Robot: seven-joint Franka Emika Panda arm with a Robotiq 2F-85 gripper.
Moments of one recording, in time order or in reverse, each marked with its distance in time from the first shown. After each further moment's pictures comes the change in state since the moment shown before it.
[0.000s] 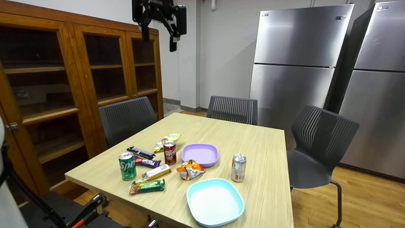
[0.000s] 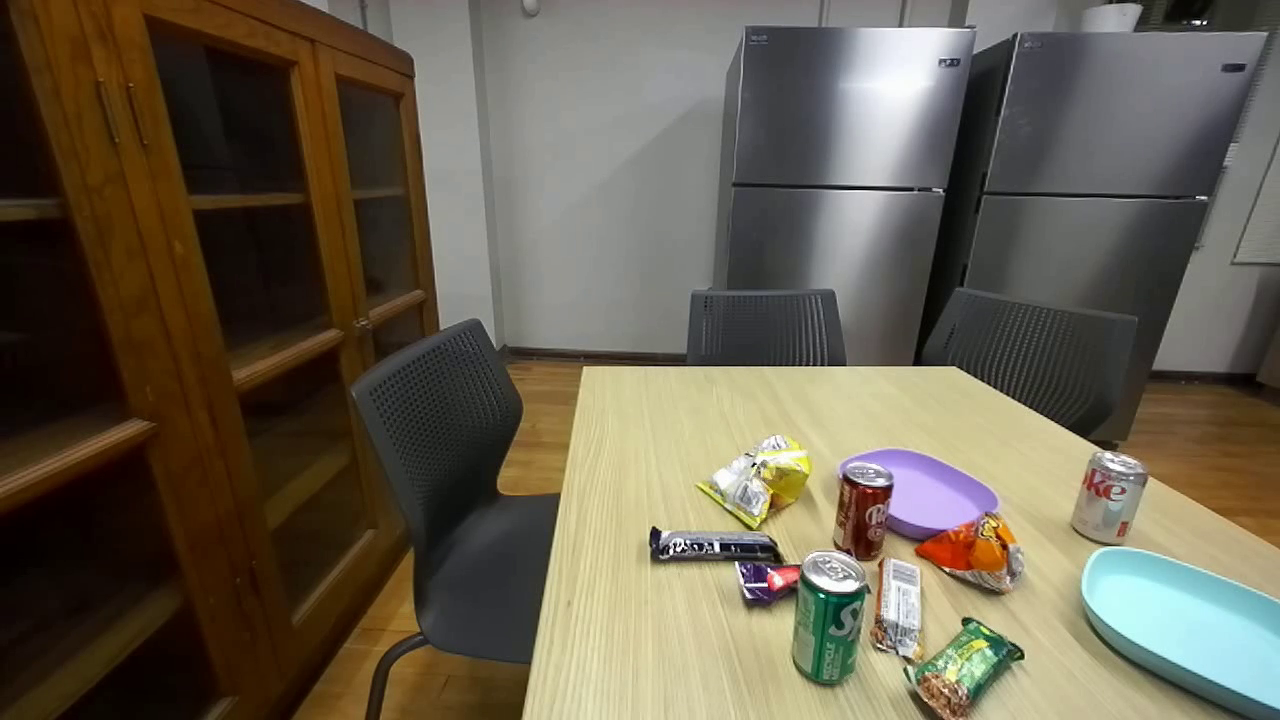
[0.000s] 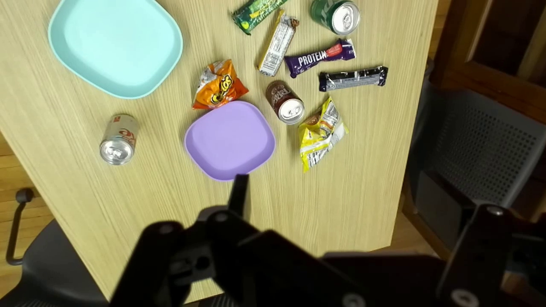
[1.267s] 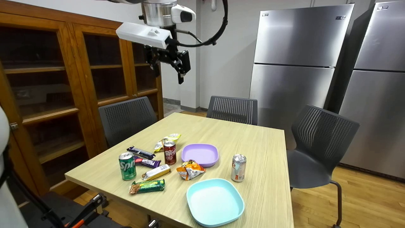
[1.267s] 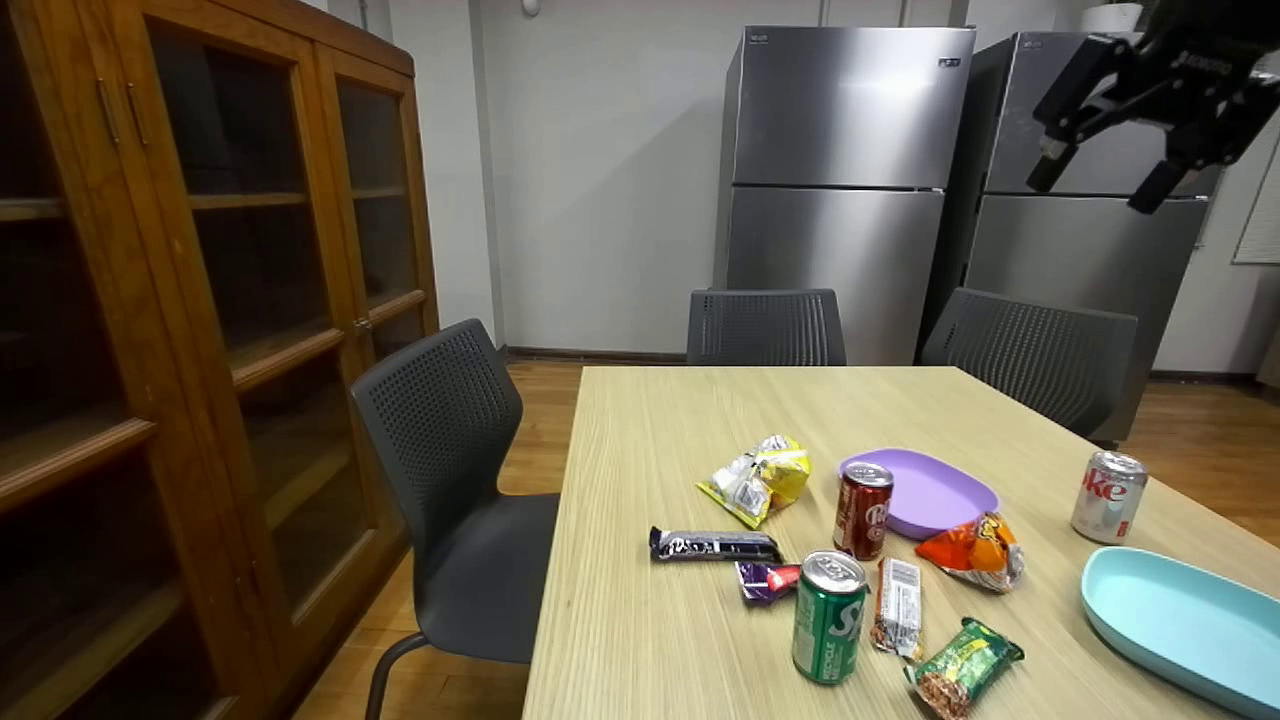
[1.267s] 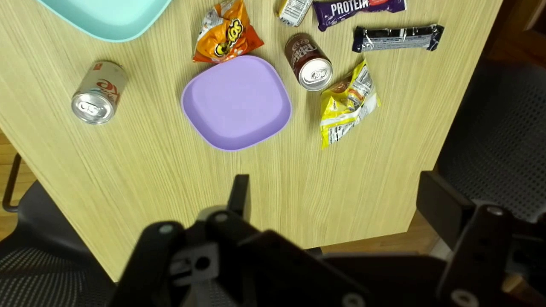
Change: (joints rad) arm 0.040 0.162 0.051 -0.190 0.000 0.493 -0.034
